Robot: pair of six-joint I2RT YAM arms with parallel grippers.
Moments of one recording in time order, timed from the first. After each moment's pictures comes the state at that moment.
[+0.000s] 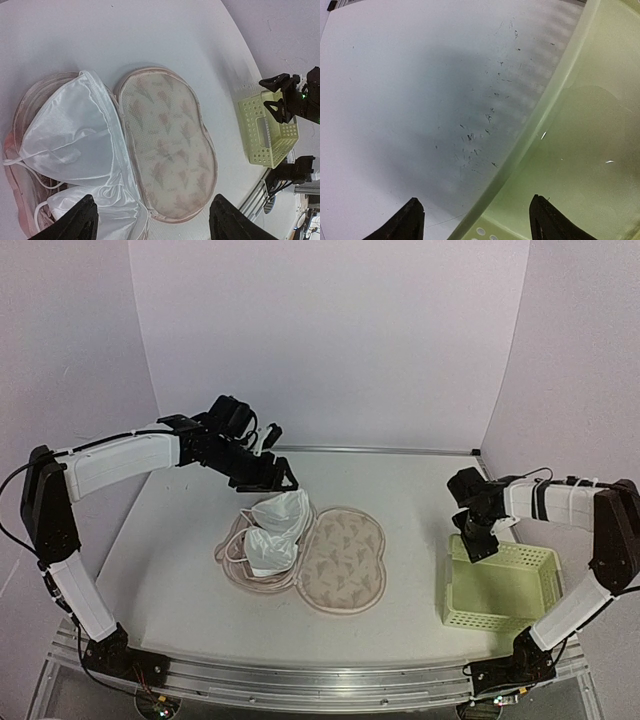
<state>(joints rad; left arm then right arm) -0.66 1.71 1.48 -0.59 0.33 -0.38 0.37 1.52 0.87 -0.65 0.41 1.65</state>
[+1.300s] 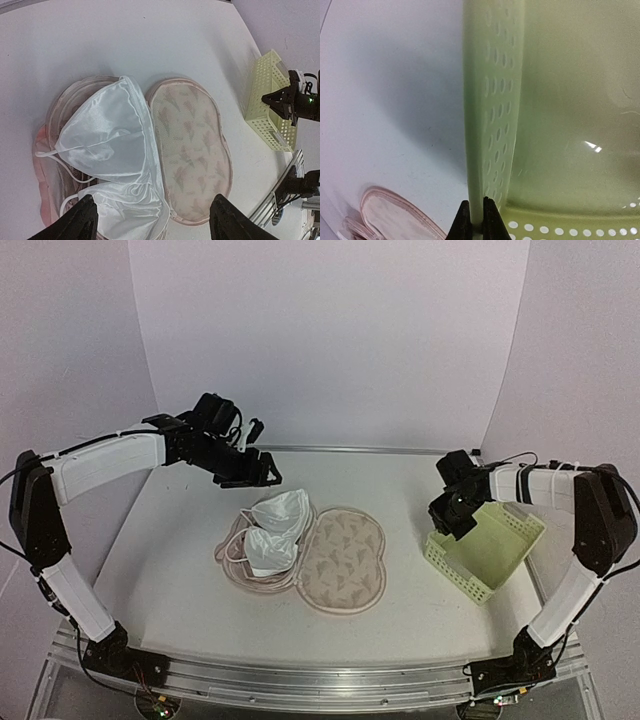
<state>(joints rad) -0.61 1.65 1.43 -0.60 0.26 -0.38 0.36 1.65 1.02 -0.56 0.12 1.33</state>
